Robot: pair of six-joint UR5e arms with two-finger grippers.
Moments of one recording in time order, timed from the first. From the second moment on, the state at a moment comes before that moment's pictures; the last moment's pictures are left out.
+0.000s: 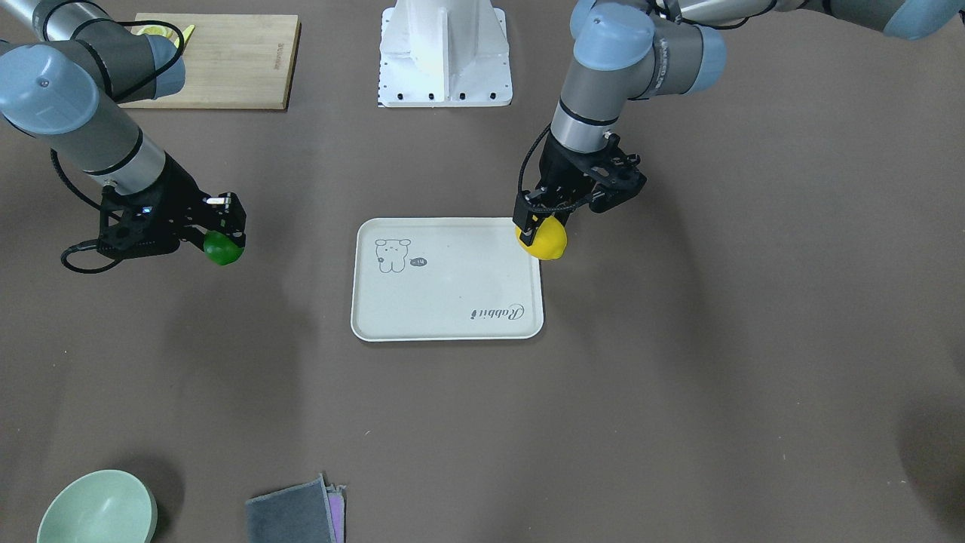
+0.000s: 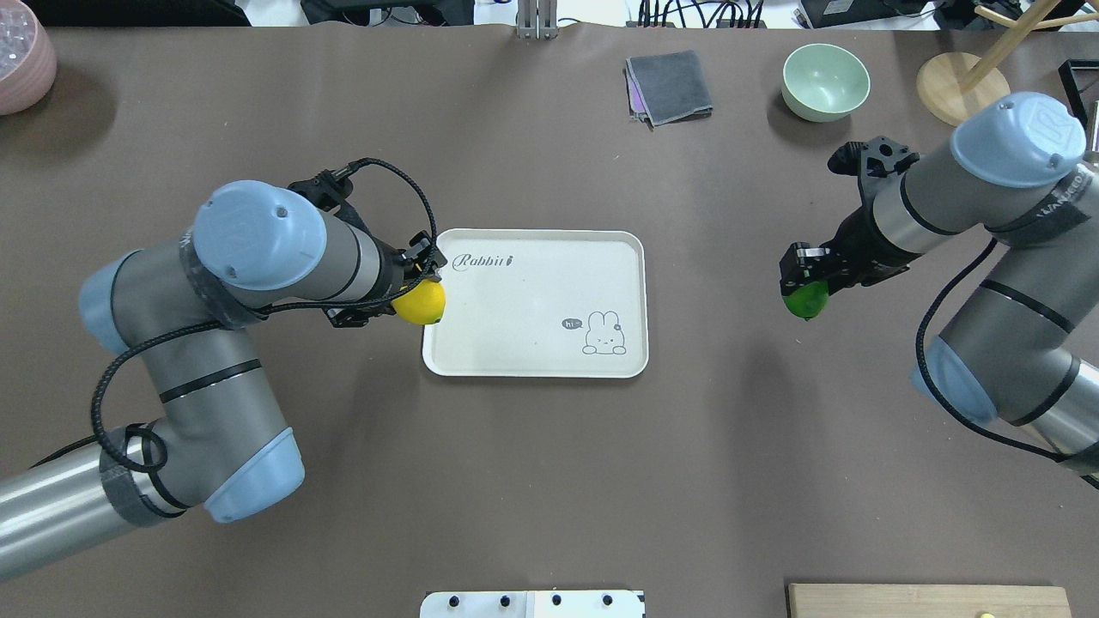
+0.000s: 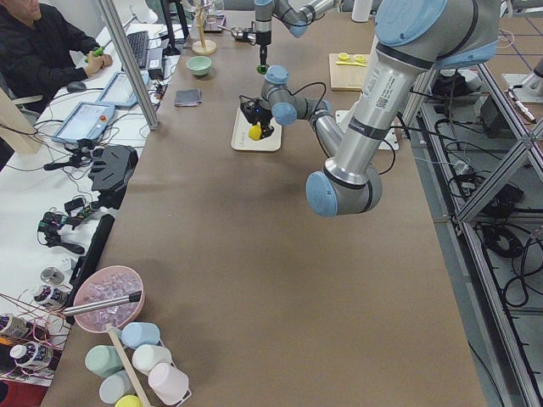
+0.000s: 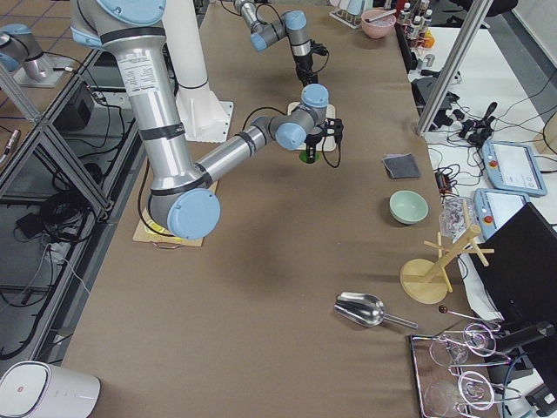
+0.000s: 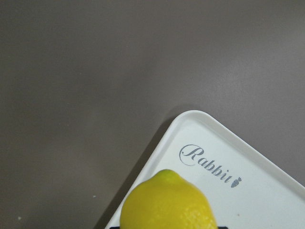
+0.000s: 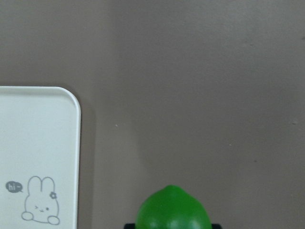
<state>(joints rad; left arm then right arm) -0.56 -2.15 -1.70 -1.85 -1.74 -1.82 0.83 -1.26 1.82 -1.32 2.19 1.01</state>
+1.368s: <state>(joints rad) -0.56 -2.22 -1.62 -1.89 -1.72 -1.67 0.72 -0.95 1.58 -1.30 2.12 1.12</state>
